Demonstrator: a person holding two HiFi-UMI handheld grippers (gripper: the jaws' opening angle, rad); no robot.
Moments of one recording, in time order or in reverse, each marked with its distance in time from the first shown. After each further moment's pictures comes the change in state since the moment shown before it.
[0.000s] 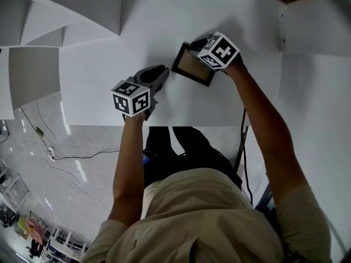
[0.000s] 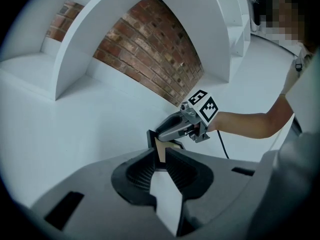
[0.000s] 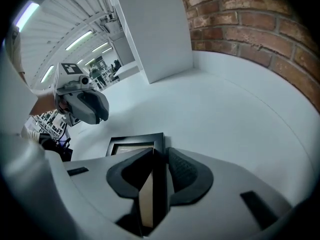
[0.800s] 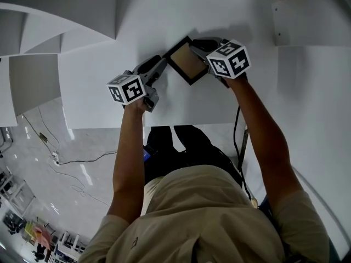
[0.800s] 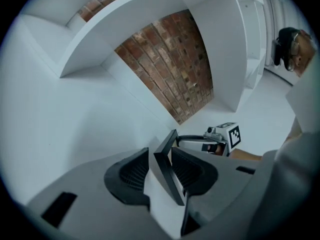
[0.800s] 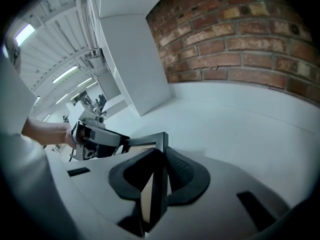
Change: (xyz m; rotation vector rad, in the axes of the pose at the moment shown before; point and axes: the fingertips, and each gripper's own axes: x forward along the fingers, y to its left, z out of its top) left arm 0.013 0.020 0.029 -0.266 -0.163 -0.065; right arm -0.061 0.003 0.021 0.257 -0.342 -0.101
